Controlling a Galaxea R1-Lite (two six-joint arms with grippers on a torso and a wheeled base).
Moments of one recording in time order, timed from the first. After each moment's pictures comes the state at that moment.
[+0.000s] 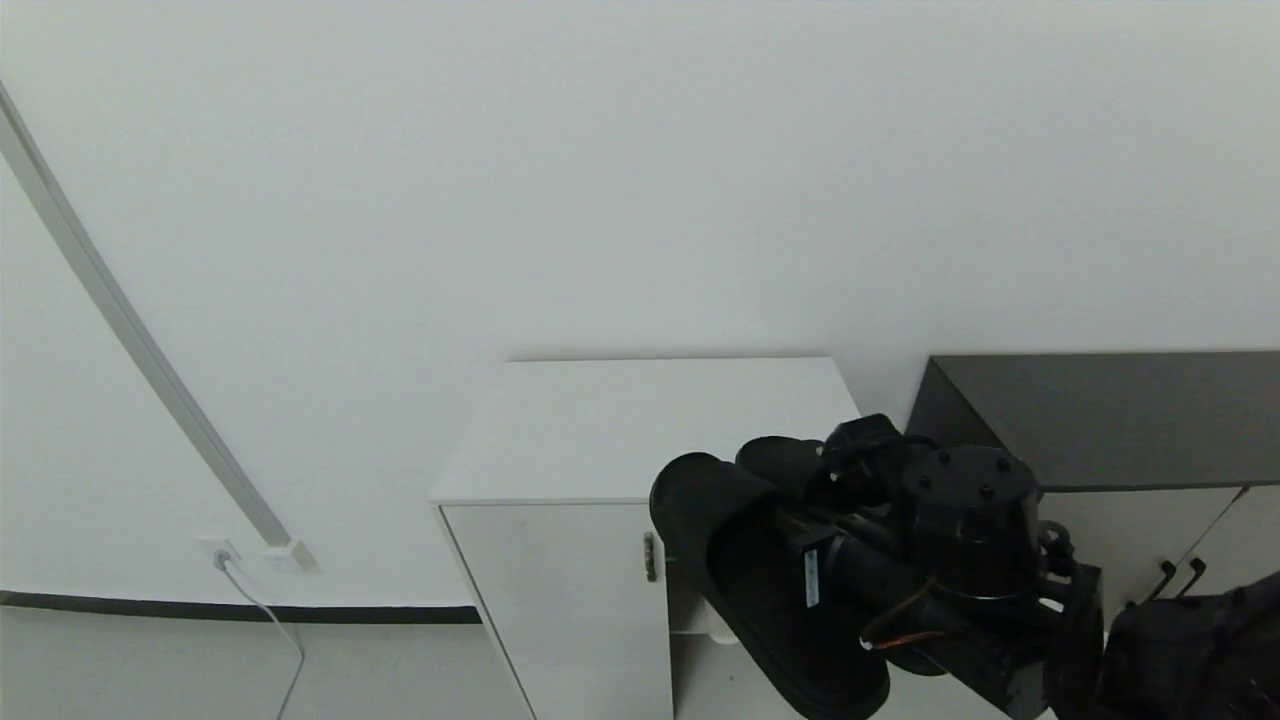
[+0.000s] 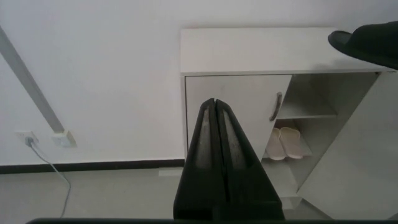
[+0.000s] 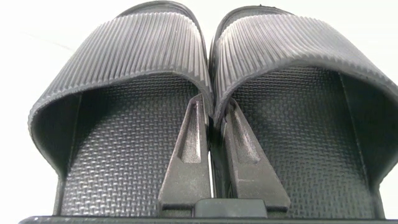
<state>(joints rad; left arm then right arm) 0.00 0.00 0.00 0.00 -0.01 0.00 0.83 1.82 -0.64 -0.87 -0.33 0.18</state>
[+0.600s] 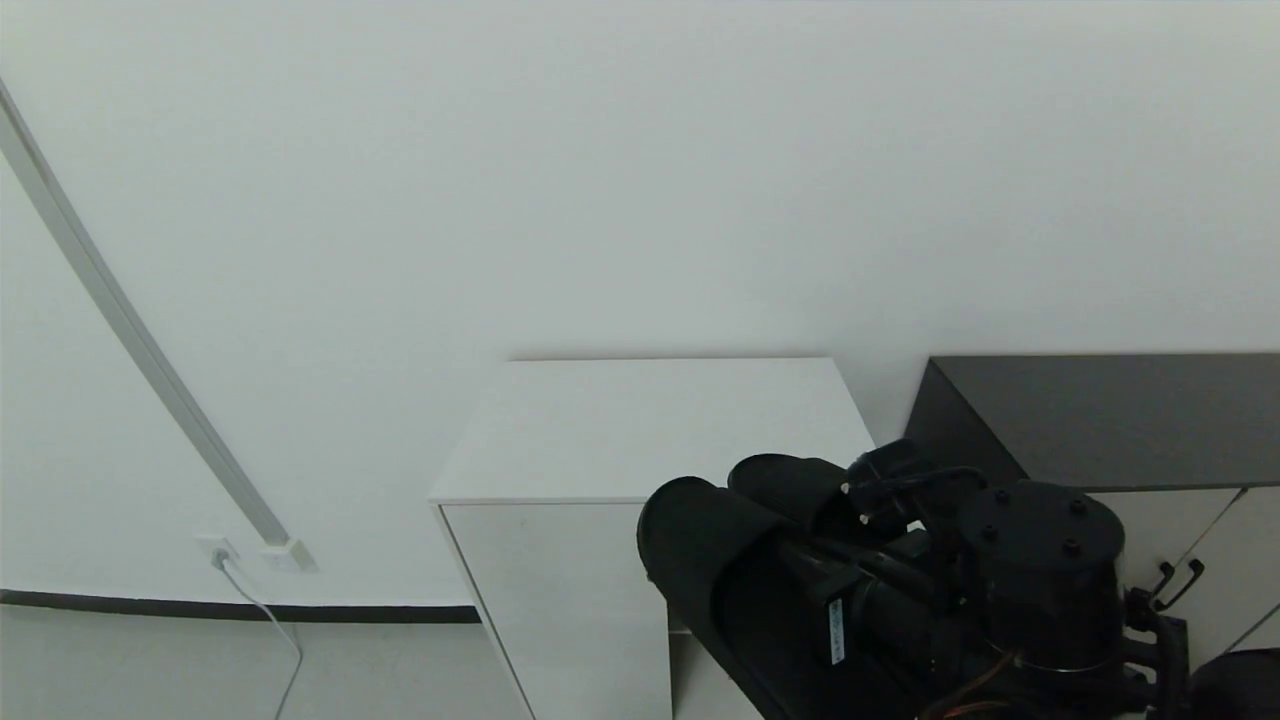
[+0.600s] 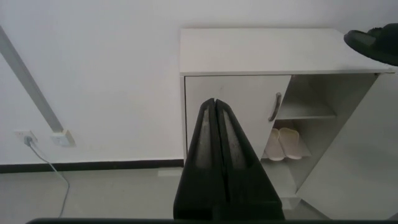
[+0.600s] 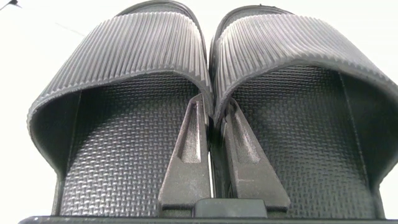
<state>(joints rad) 0.00 0.00 0.00 0.00 -0.01 -0.01 0.91 1.71 -0.54 -0.87 -0.33 0.18</state>
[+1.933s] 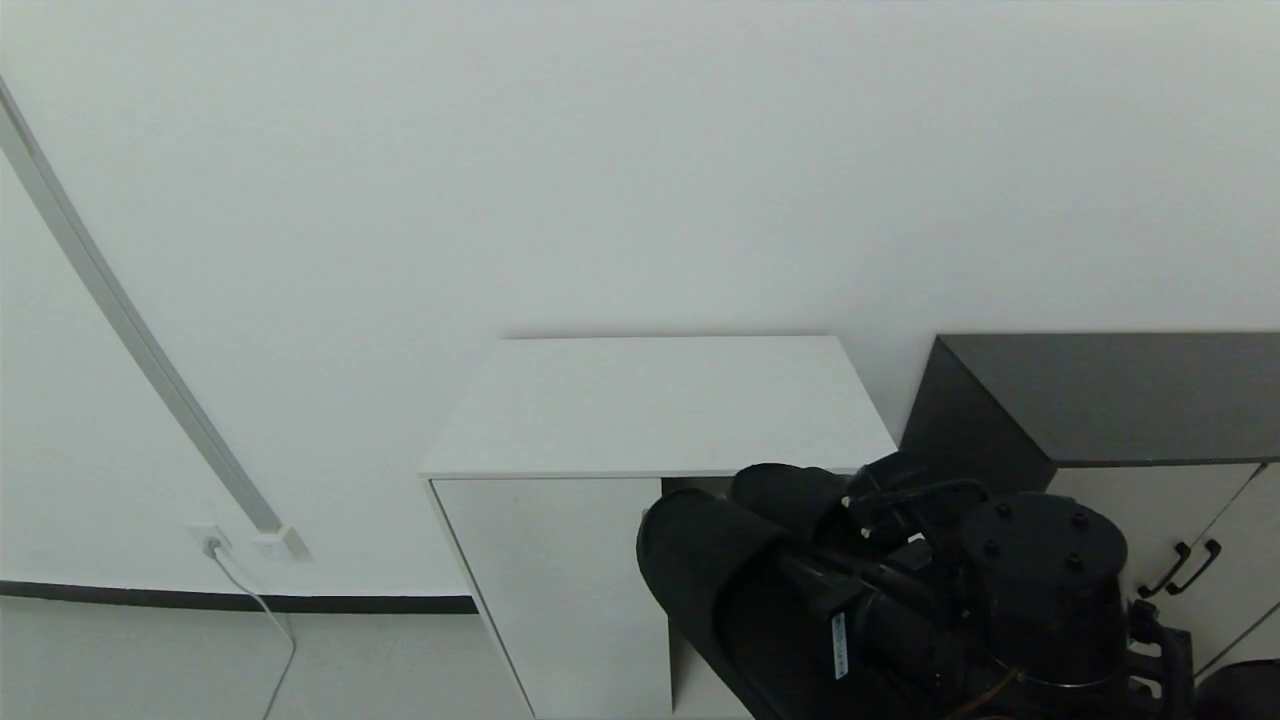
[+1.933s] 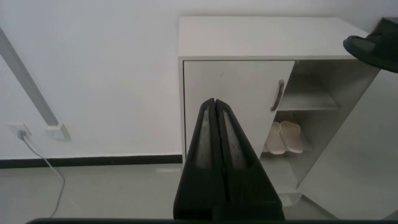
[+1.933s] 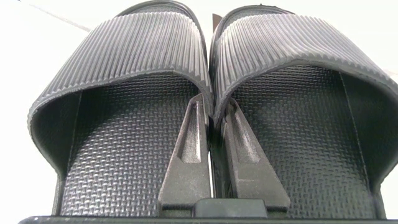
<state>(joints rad) 0.00 0.00 0.00 0.00 -0.01 -0.01 0.91 1.71 -0.52 -0.87 -0.33 0.18</state>
